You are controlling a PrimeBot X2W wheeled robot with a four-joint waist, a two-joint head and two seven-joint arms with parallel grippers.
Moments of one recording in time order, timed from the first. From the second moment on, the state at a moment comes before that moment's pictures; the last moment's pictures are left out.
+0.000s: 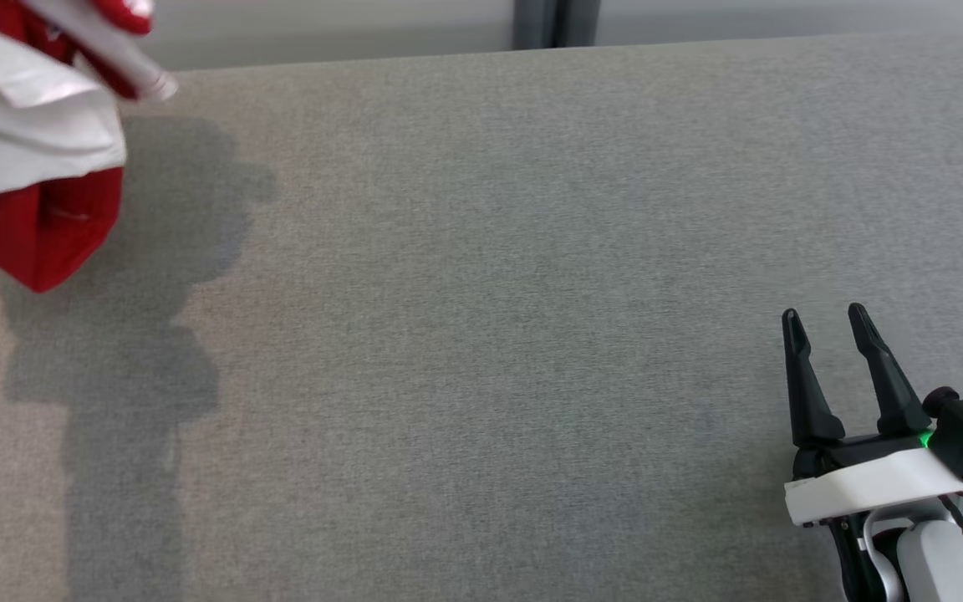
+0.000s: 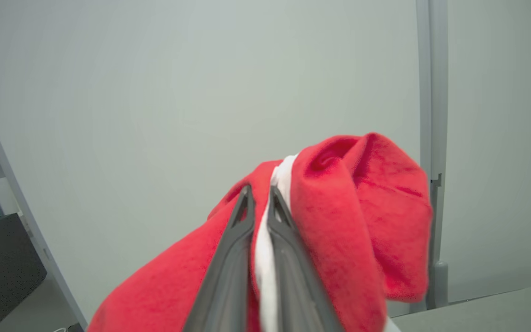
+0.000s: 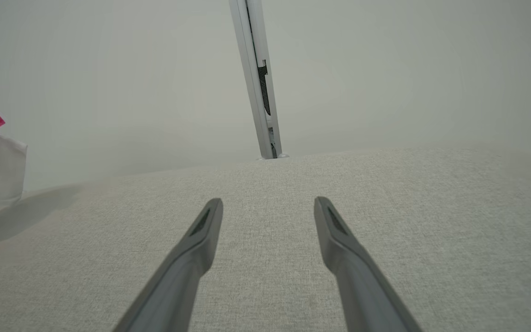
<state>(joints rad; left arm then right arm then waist) -0.79 0.42 0.05 0.38 -0.26 -0.10 -0.06 -0.17 -0.08 0.05 0.19 0.27 0.13 -0.26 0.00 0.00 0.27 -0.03</state>
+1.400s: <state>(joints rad) -0.54 0.08 -0.31 0.49 -0.29 -0.07 -0.26 -0.13 -0.05 0.04 0.23 0.30 0.13 -0.26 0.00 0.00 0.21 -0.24</state>
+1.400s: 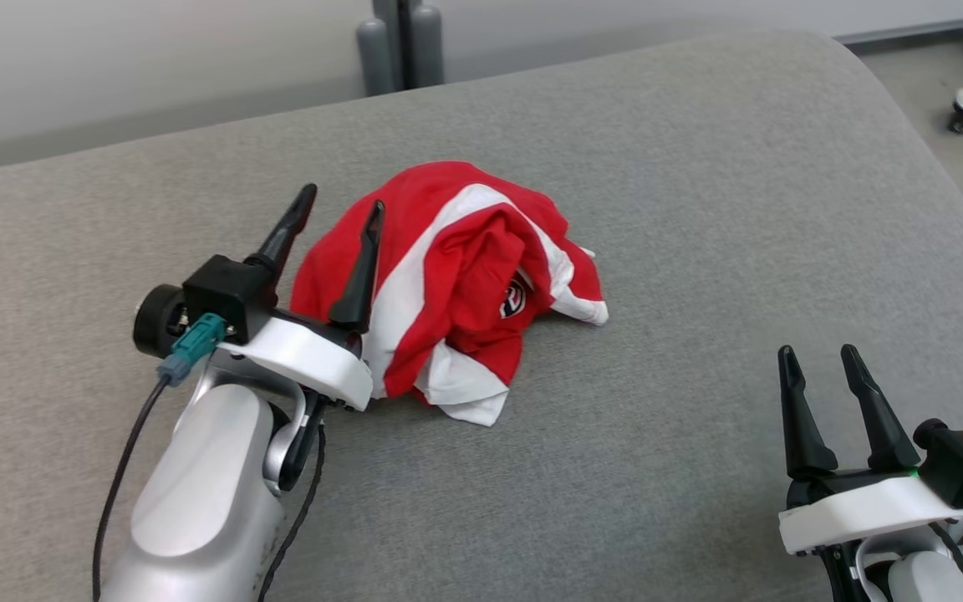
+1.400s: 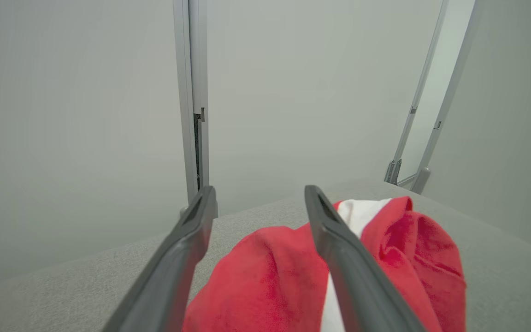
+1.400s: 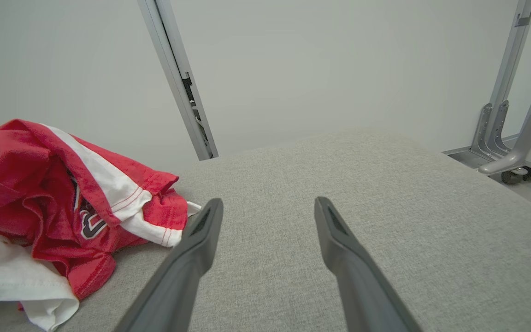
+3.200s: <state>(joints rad) -0.07 0.06 -0.01 0.12 -0.15 -0.08 -0.26 -0.02 -0.06 0.02 0.19 0.25 0.13 -0.26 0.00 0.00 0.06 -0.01</state>
